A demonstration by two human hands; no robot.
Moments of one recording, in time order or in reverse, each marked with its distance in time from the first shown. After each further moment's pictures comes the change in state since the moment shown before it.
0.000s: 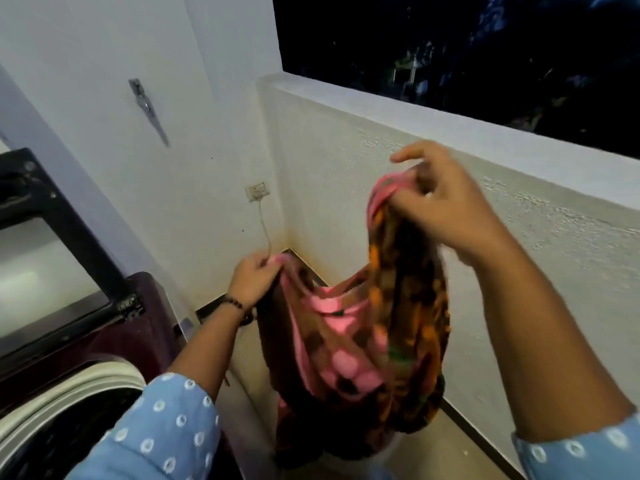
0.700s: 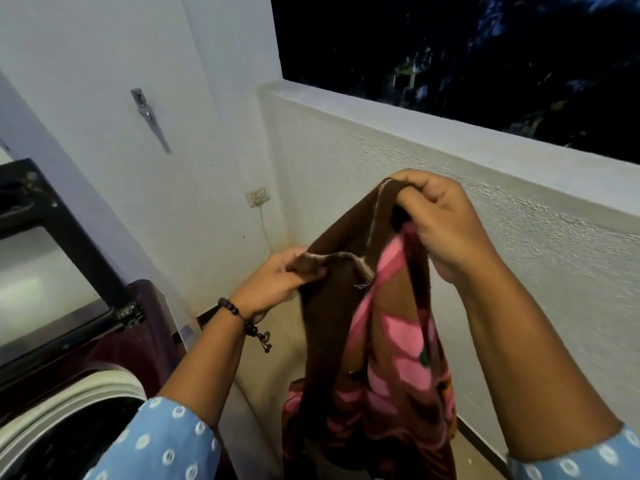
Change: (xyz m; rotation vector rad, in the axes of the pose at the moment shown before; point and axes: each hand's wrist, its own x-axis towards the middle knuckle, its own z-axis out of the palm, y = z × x) left_hand -0.032 0.058 0.000 -0.247 -0.414 0.138; right_hand -0.006 -0.001 0.014 0.522 0.014 -0.010
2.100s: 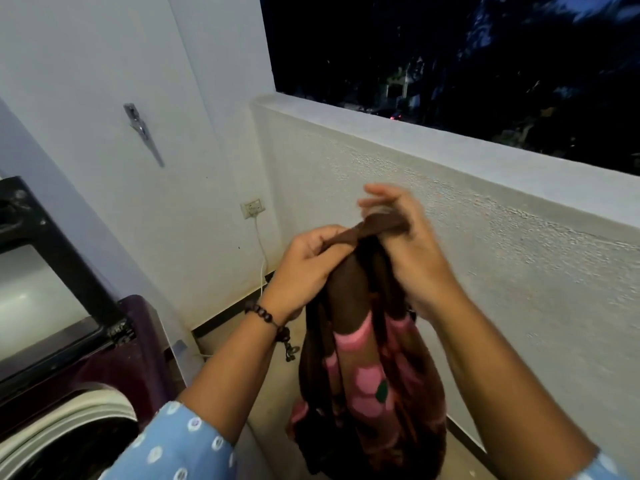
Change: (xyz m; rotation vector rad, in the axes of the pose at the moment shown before) left_hand 0.015 0.054 0.047 -0.181 0.079 0.305; right_hand -0.012 0.024 0.008 -0.036 0.030 -0.061
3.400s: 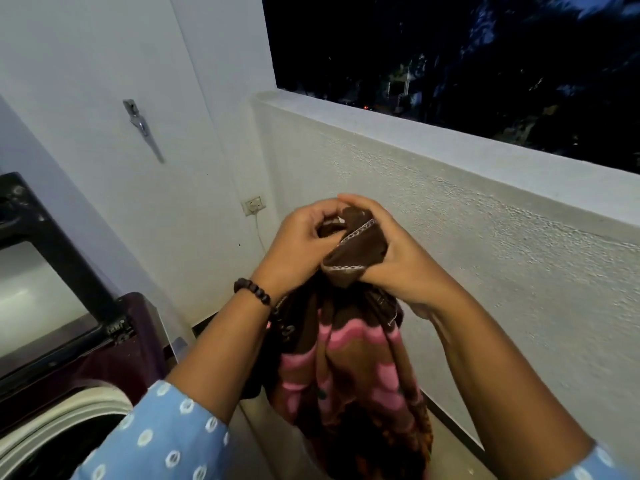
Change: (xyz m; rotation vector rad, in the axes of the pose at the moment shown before) left_hand 0.017 0.017 -0.013 0.145 -0.048 0.122; right_hand 0.003 0.003 -0.003 -0.085 -0.285 0.137
